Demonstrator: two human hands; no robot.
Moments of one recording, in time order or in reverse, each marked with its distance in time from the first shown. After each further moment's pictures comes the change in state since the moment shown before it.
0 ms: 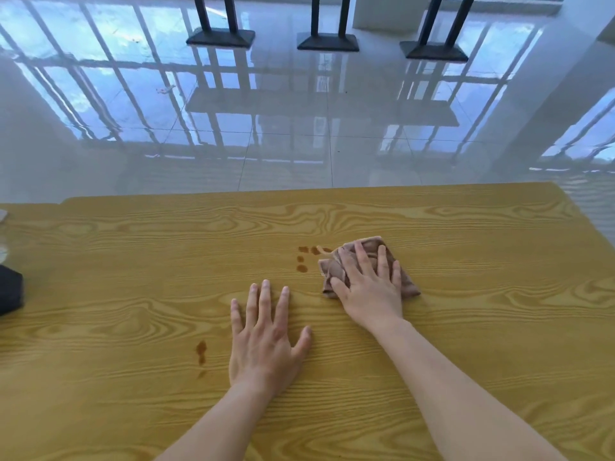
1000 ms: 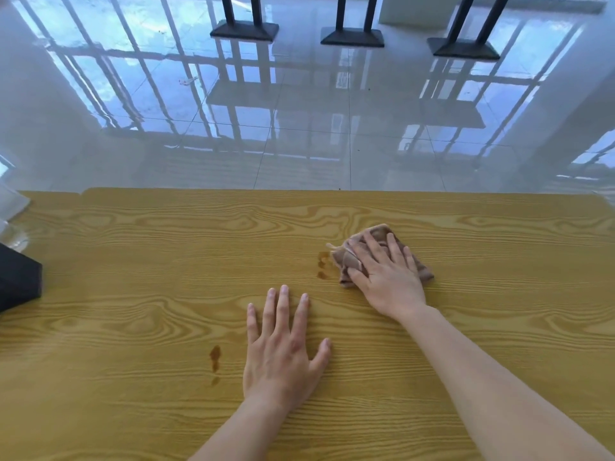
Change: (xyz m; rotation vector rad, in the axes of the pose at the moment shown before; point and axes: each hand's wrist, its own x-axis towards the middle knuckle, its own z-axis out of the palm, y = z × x) left_hand 0.000 -0.002 0.000 -0.011 -0.016 0.002; right_hand 0.047 0.005 -0.008 -0.041 -0.002 -0.129
